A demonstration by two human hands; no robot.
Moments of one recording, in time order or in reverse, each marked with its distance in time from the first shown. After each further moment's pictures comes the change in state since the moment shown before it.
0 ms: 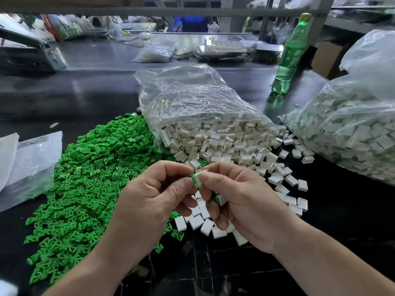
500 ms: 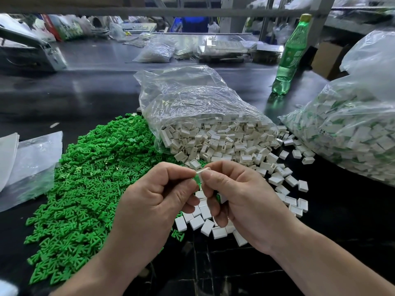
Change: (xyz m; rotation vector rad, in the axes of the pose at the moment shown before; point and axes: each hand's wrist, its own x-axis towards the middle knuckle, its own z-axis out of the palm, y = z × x) left_hand -0.006 0.005 0.006 0.140 0.064 0.121; right_hand -0.001 0.002 0.001 -0.020 0.042 -0.064
